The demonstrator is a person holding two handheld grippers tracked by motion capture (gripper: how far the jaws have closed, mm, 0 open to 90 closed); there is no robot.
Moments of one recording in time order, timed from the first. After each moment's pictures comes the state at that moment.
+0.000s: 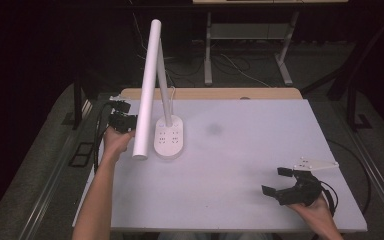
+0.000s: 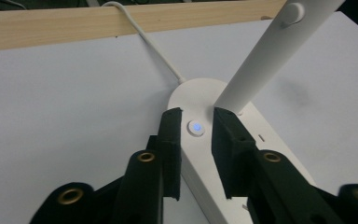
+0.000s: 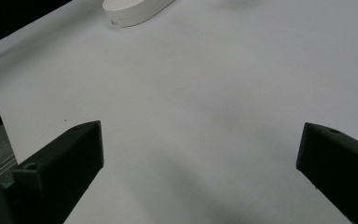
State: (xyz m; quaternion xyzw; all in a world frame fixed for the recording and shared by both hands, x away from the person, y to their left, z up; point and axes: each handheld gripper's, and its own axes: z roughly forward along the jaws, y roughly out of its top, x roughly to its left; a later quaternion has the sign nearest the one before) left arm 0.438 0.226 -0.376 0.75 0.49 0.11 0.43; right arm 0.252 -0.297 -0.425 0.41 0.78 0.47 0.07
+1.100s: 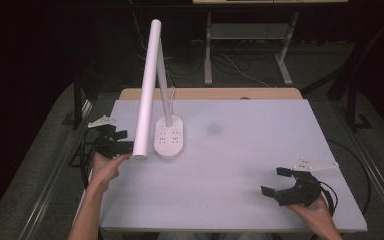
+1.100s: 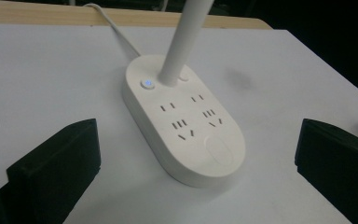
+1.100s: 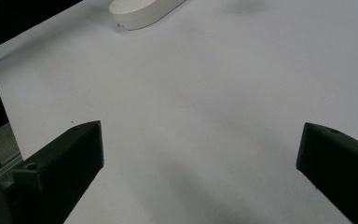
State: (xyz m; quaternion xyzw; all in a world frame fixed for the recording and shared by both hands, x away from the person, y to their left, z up) left arm 0.347 0.239 -0.375 0.72 0.48 0.10 0.49; right arm 0.250 -0.295 -0.422 0.40 0.78 0.47 0.07
